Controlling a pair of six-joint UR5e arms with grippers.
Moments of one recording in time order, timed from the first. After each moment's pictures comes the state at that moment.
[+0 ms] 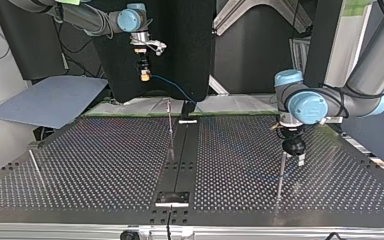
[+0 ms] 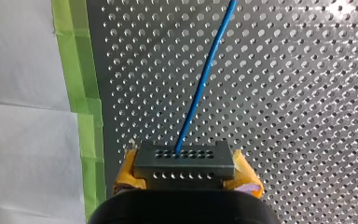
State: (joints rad) left arm 0.02 -1.84 -1.71 -2.76 -1.78 -1.93; right arm 2.08 -0.67 2.02 -1.25 1.65 1.59
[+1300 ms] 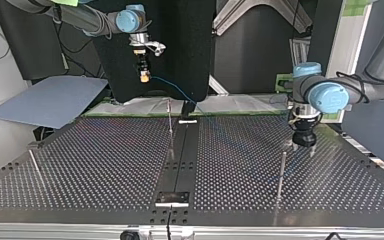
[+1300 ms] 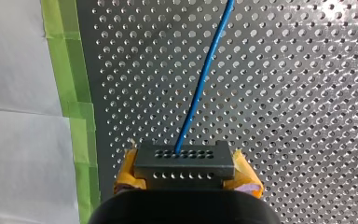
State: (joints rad) left arm 0.14 -1.81 -1.83 -2.69 -1.58 -2.31; right arm 2.07 -0.67 2.02 -1.27 1.63 1.60
